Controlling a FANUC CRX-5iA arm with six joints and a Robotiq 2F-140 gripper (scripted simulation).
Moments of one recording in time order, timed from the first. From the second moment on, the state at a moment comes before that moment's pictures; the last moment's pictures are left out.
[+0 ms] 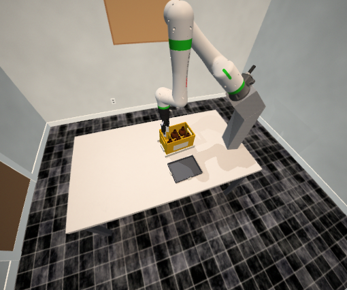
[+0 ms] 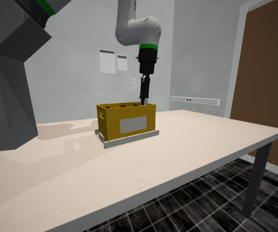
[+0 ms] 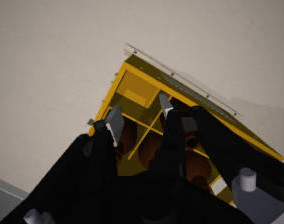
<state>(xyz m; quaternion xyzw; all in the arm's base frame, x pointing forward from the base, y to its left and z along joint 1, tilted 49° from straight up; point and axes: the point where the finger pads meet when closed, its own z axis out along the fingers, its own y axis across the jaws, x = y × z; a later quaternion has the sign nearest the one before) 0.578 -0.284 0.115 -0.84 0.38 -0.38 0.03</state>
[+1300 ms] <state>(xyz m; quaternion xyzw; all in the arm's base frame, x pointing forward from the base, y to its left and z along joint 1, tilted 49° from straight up) 0.521 -0.259 0.168 -0.83 0.38 -0.42 0.01</state>
